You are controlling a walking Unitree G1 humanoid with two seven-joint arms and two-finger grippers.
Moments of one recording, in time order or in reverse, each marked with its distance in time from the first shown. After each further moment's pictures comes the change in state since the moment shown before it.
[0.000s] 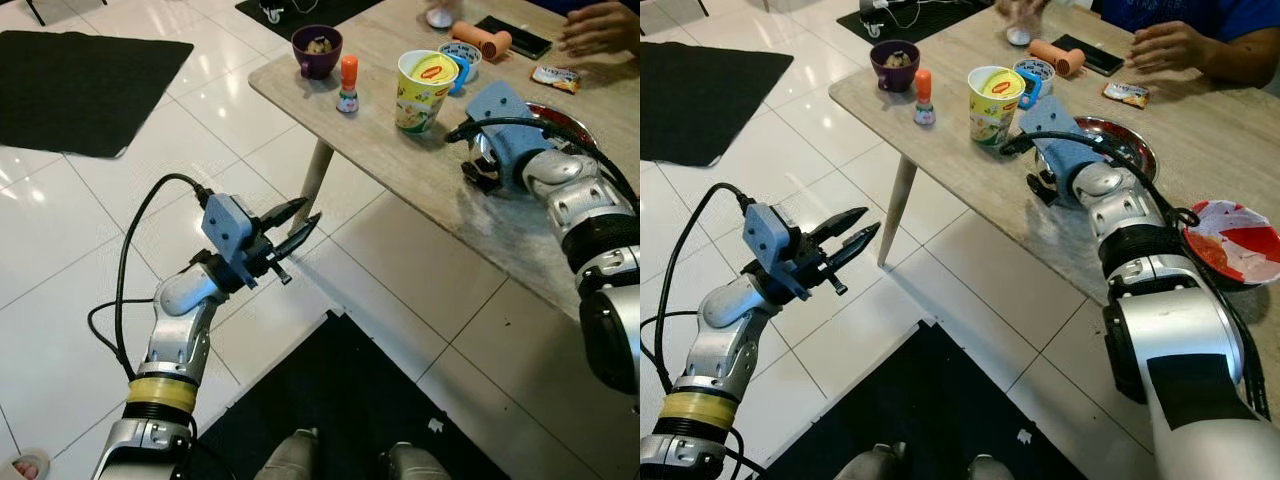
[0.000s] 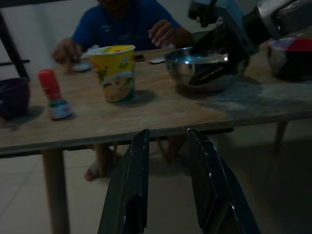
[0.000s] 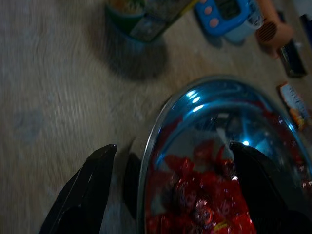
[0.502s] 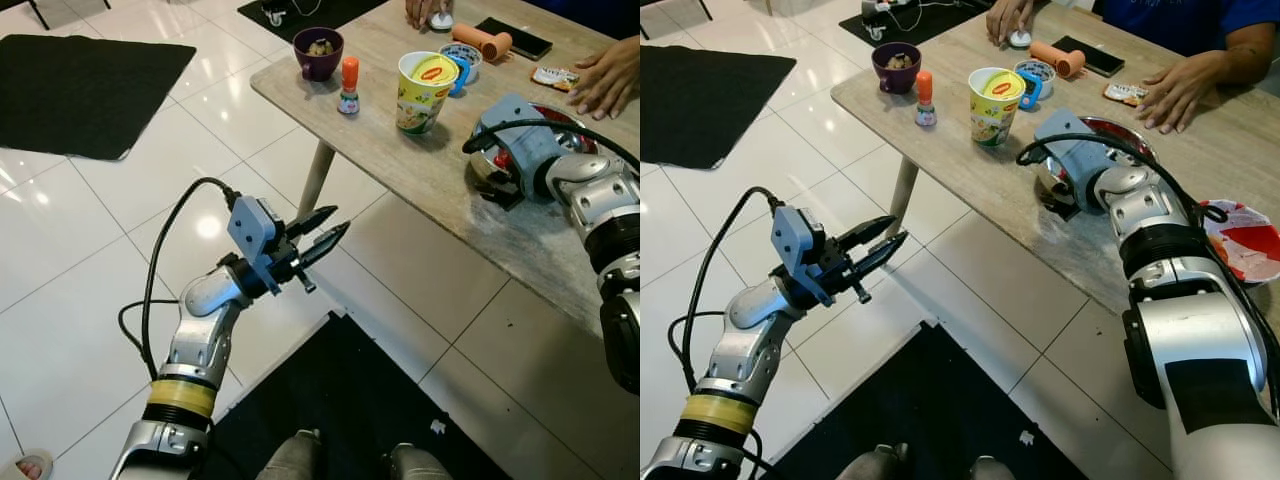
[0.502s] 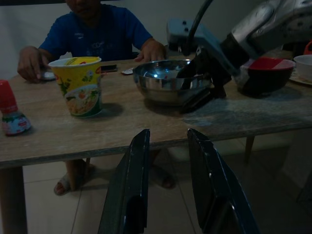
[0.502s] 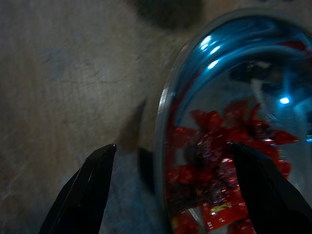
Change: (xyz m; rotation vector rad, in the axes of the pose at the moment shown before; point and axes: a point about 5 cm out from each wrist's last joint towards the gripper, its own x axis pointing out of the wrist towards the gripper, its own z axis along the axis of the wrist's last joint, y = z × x) left arm 0.021 -0.019 -0.002 -0.061 -0.032 -0.077; right arm -0.008 -0.004 -0.022 0.004 0.117 0.143
